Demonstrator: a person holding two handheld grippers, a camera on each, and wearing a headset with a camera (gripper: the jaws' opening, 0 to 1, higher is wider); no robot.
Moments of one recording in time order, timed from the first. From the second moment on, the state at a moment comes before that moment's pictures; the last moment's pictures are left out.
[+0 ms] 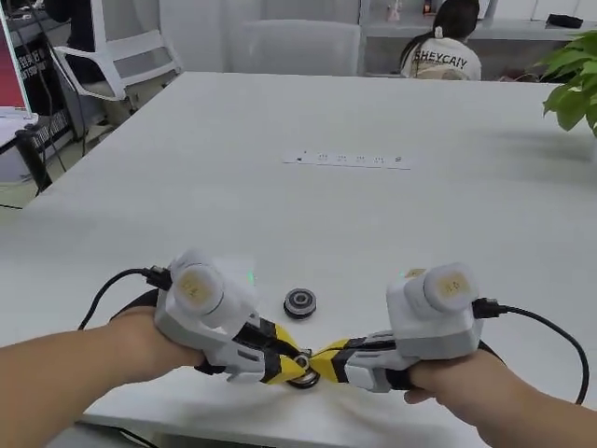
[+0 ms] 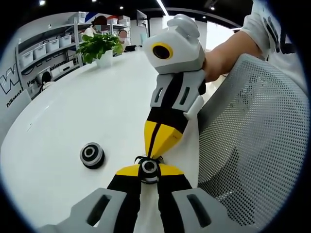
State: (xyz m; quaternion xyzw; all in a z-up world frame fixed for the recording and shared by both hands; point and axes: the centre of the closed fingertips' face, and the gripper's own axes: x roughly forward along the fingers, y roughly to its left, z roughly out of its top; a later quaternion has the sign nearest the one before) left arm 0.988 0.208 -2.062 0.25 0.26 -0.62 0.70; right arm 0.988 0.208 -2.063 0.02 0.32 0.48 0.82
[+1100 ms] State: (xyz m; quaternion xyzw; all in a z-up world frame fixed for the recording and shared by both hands) left arm 0.990 0.209 -2.063 0.26 0.26 -0.60 0.71; right arm 0.989 0.230 -2.036 0.05 0.30 0.51 0.80
